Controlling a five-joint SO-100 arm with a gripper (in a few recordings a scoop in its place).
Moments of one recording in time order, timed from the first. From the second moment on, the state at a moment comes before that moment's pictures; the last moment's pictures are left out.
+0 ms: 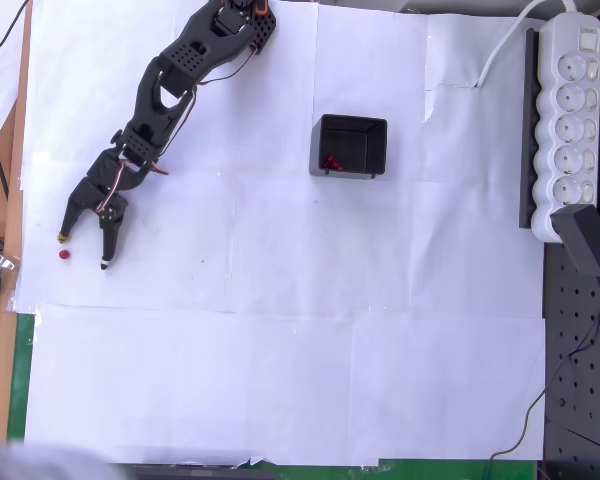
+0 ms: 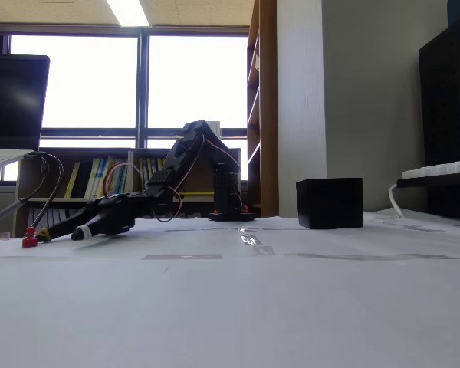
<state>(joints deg) 38.1 151.0 102.7 -33.9 -89.8</state>
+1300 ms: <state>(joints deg) 37.7 153.9 111.1 -25.7 -94.7</state>
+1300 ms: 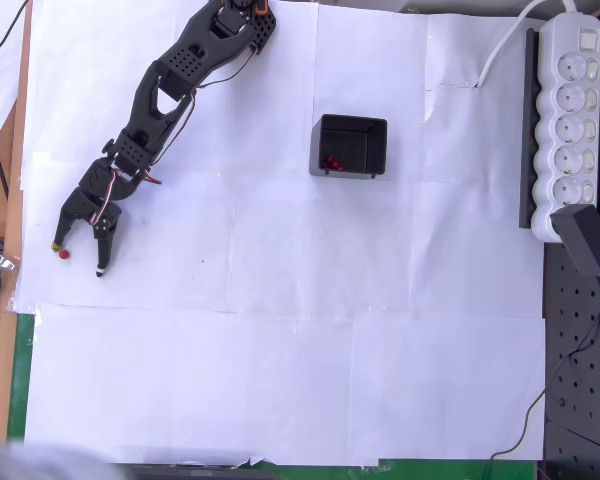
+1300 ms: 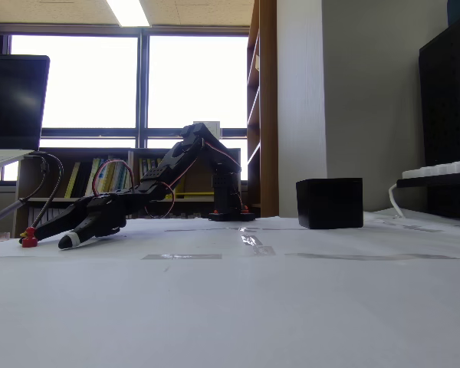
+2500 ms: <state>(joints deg) 37.4 155.5 114.3 -24.5 -95.5</state>
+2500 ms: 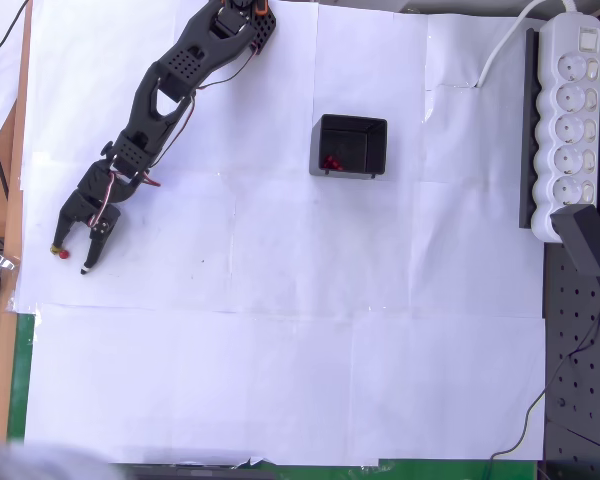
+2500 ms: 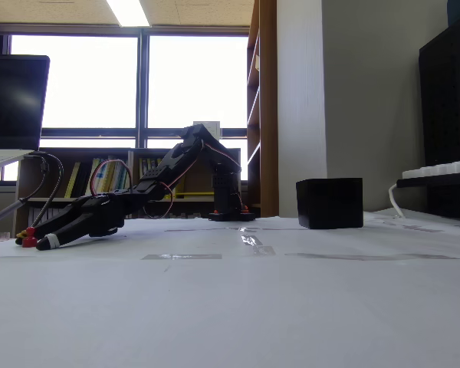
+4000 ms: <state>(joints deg) 38.1 154.6 110.4 -25.0 -98.3</state>
